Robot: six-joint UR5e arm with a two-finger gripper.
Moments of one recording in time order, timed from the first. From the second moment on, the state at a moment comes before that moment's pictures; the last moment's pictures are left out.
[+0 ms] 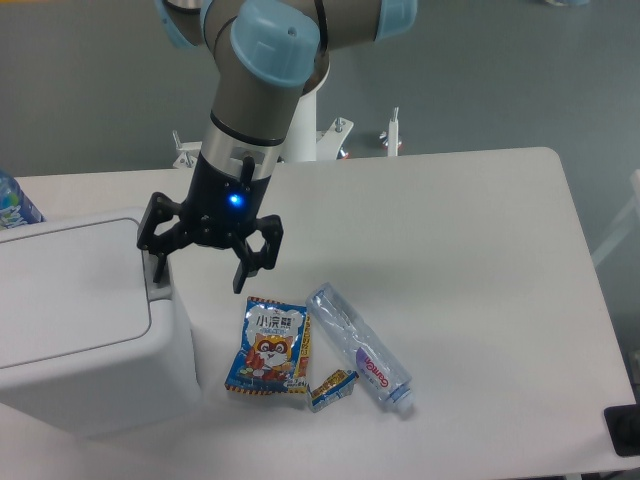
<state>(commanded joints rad) 2.29 -1.73 -1.59 -1.04 1.09 0.12</state>
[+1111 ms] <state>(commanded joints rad) 2.30 -1.73 -1.55 -1.00 1.09 0.12</state>
